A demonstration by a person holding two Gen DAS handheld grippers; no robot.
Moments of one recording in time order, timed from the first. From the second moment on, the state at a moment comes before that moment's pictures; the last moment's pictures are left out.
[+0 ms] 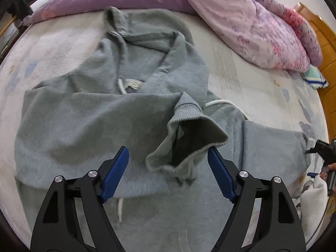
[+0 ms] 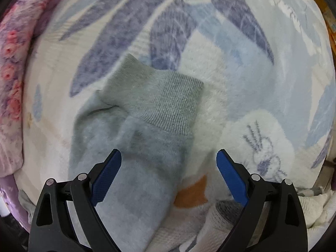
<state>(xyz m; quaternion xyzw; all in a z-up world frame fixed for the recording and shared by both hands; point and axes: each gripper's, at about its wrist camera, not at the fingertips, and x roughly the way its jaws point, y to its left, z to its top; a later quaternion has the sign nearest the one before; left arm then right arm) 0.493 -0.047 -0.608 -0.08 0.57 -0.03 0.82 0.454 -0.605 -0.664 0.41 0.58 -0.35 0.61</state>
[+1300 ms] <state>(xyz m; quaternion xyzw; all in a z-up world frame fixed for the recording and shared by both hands) 0.469 0.155 -0.547 -0.12 0.58 0.06 0.80 0.486 -0.327 -0.463 0.19 0.39 -0.07 0.90</state>
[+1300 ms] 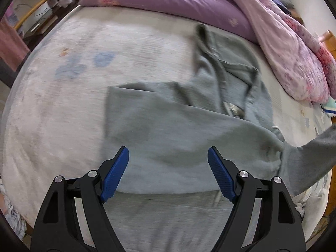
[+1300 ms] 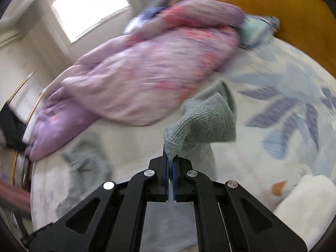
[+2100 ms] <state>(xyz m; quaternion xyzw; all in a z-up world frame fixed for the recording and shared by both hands) 0.431 0.332 -0.573 -0.15 0.60 0.11 0.78 0.447 0.120 -0.594 0.08 0.54 0.18 0.82</state>
